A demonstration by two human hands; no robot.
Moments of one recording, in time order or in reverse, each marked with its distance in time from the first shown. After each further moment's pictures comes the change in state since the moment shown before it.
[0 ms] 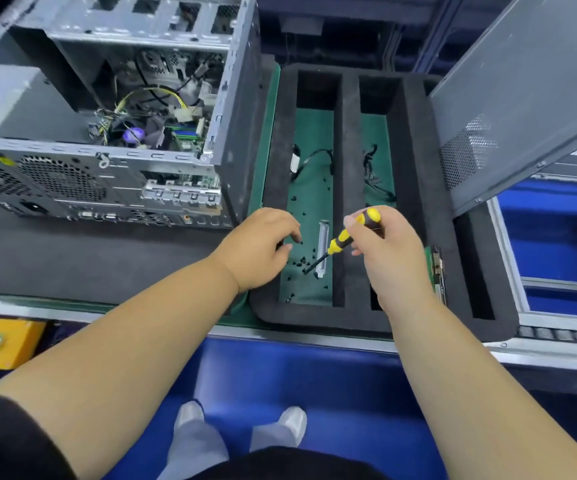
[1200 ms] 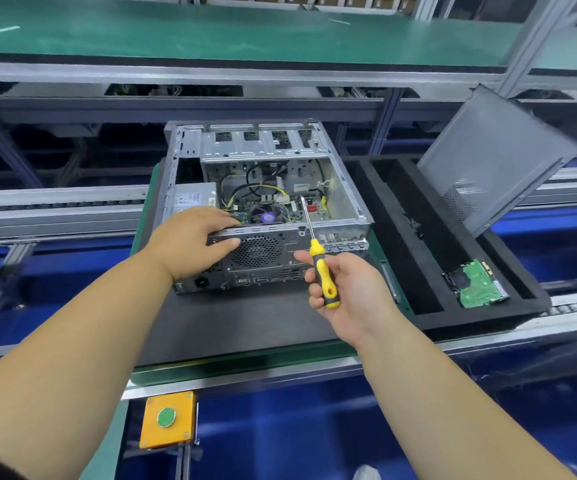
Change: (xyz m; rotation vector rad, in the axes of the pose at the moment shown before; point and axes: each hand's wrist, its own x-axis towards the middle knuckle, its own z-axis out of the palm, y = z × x) left_hand -0.124 -0.201 -0.260 0.180 0.148 0.090; right_hand -0.126 -0.163 0.248 0.722 -0.099 0.423
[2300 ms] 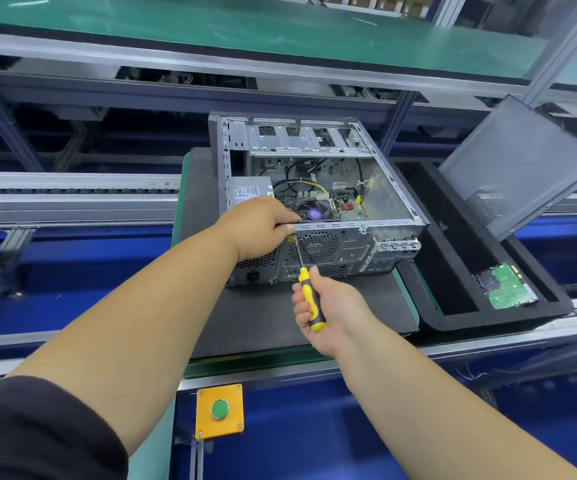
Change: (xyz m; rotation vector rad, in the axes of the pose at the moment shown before) left_hand 0.014 -0.023 -0.010 -0.098 -0.192 0.120; right_hand 0.026 0.073 0.098 0.073 0.235 0.307
